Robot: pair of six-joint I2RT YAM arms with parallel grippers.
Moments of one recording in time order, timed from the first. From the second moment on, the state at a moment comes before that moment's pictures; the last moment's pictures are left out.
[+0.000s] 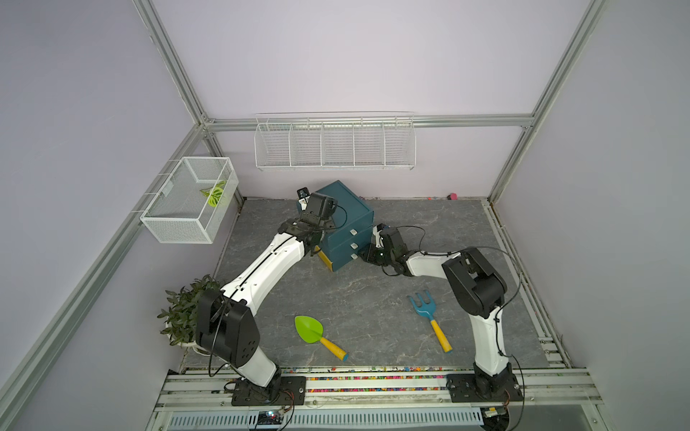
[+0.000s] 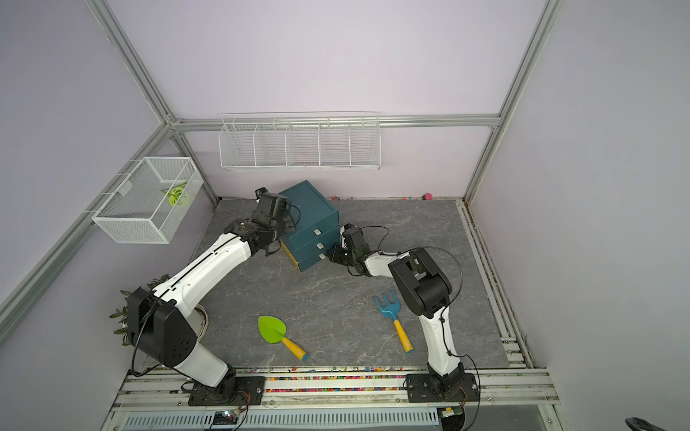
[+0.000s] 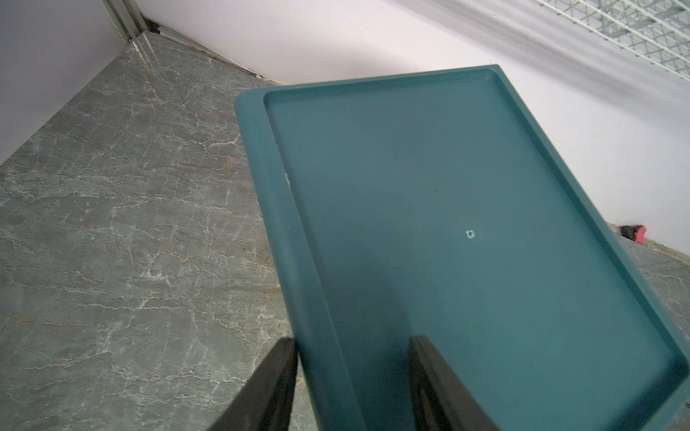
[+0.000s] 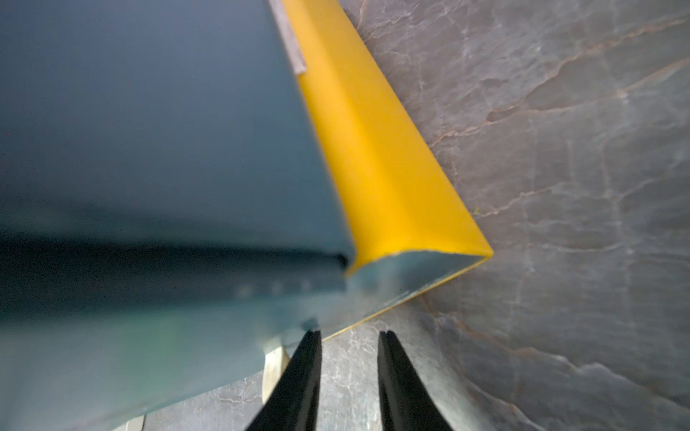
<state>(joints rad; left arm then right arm) -0.50 1.61 1.44 -0.57 -0.36 -0.64 0.58 2.12 1.25 0.23 -0.29 0.76</state>
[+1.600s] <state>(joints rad) -0.23 1.10 0.63 0.06 -0.52 -0.10 0.58 1.16 0.64 0.02 0.12 0.58</state>
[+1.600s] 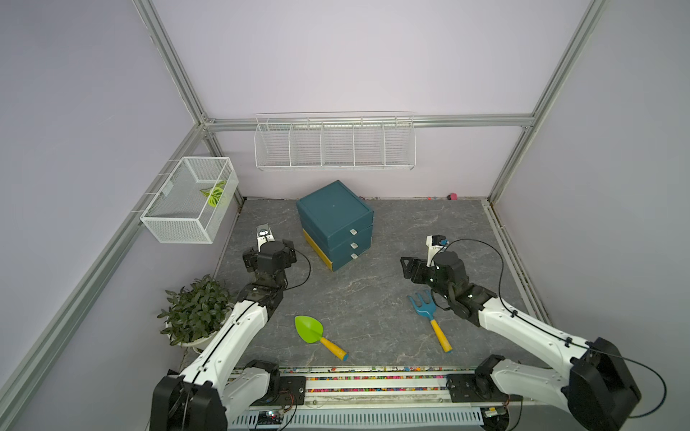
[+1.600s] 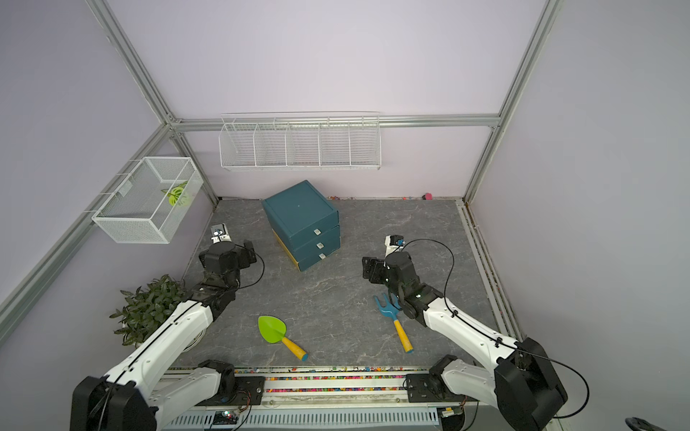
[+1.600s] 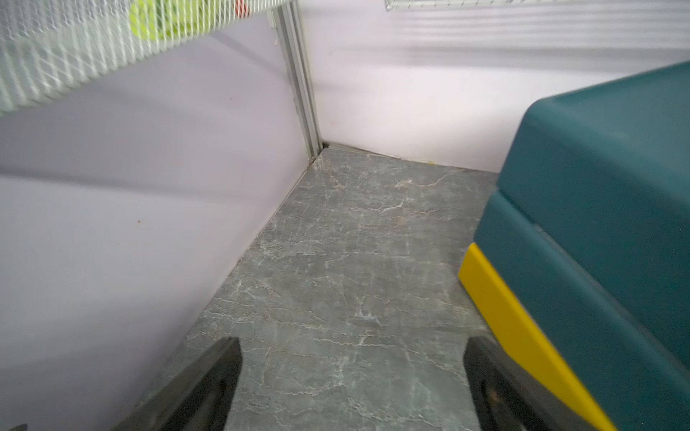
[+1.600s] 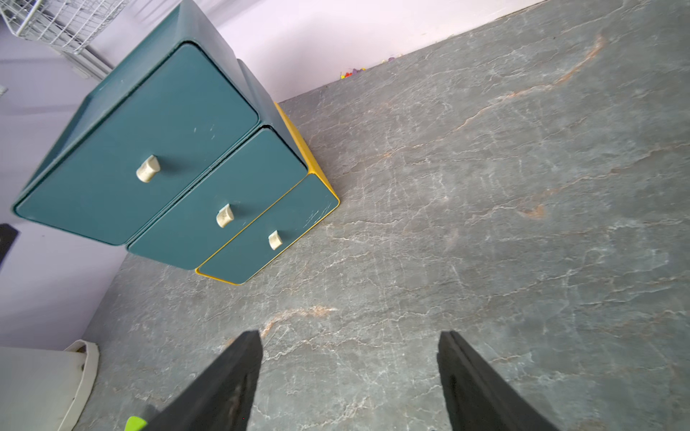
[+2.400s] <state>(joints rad) -0.10 1.48 0.38 0.84 -0.36 -0.06 0.58 1.07 0.65 -0.09 0.24 0.51</state>
